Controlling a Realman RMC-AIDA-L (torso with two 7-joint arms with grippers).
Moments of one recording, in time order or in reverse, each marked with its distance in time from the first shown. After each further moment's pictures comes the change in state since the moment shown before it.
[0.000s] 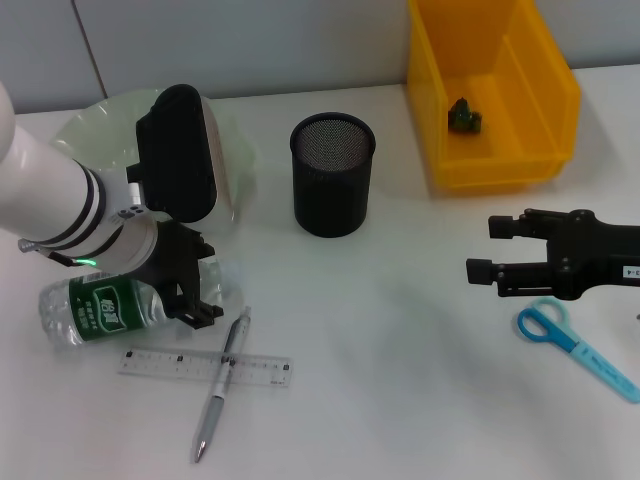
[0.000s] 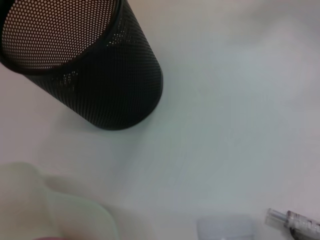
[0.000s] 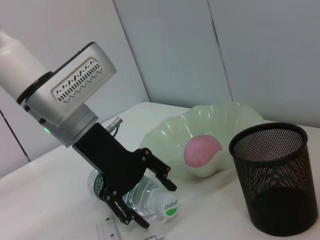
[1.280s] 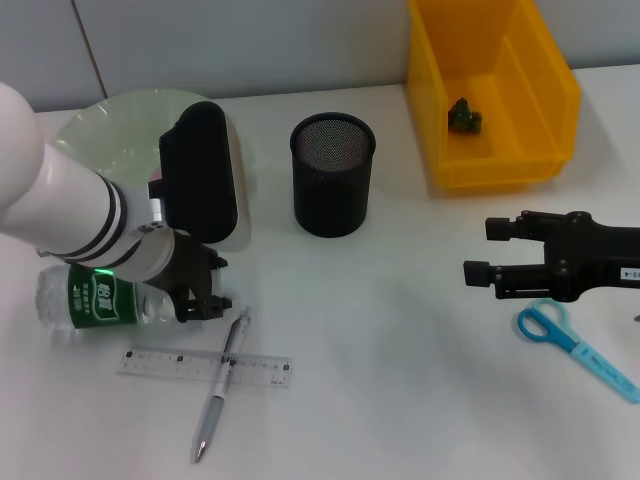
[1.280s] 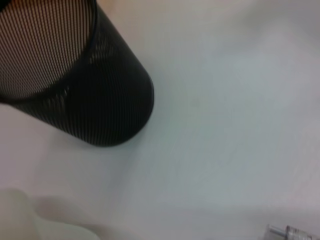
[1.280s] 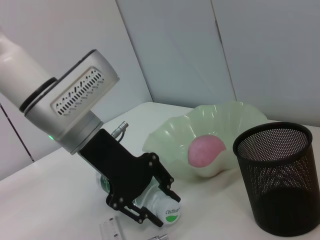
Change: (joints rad) left arm 0.009 0.000 0.089 -0.002 0.007 -0.064 -0.016; right arm 0.005 0.000 0.001 0.013 0.000 -0.005 -0.006
